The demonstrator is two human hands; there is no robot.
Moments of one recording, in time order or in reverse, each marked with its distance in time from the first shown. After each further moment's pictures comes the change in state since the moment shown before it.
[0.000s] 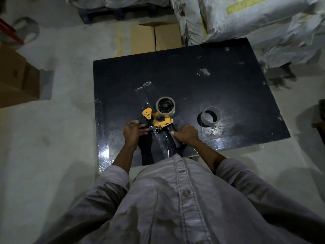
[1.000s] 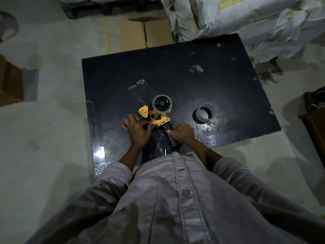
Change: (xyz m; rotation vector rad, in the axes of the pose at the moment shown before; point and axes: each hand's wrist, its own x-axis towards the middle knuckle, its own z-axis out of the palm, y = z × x) left_hand -0.002 -0.023 0.028 1.103 0.212 0.757; right_hand -0.024 -0.009 -0.008 0.036 0.077 -0.005
